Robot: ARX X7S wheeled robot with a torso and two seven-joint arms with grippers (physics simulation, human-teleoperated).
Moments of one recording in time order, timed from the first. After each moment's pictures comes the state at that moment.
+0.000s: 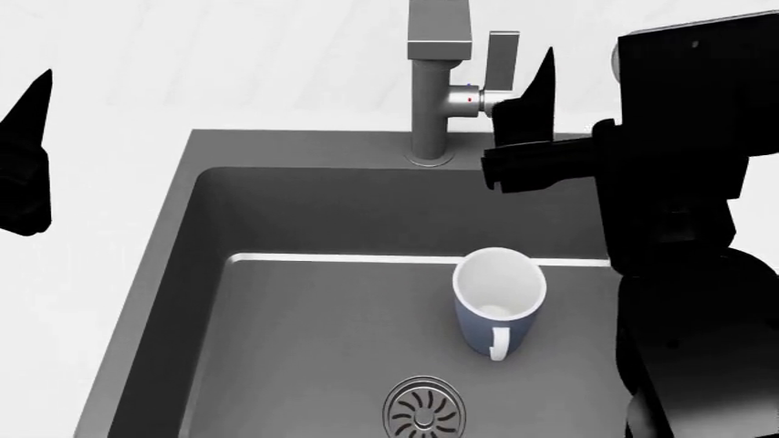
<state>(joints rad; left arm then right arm) -1.14 -0.68 0.17 0.62 -1.16 -1.37 -0.58 0.88 0.38 -0.15 -0.37 0.32 0.99 0.18</state>
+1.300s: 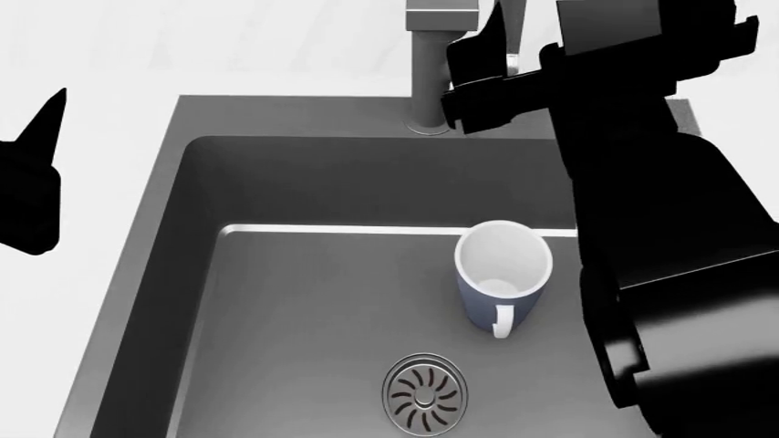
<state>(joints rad) -1.15 -0.72 0.23 0.62 -1.20 -1.34 -0.58 1.11 0.33 -0.29 -0.03 0.30 0.91 0.09</state>
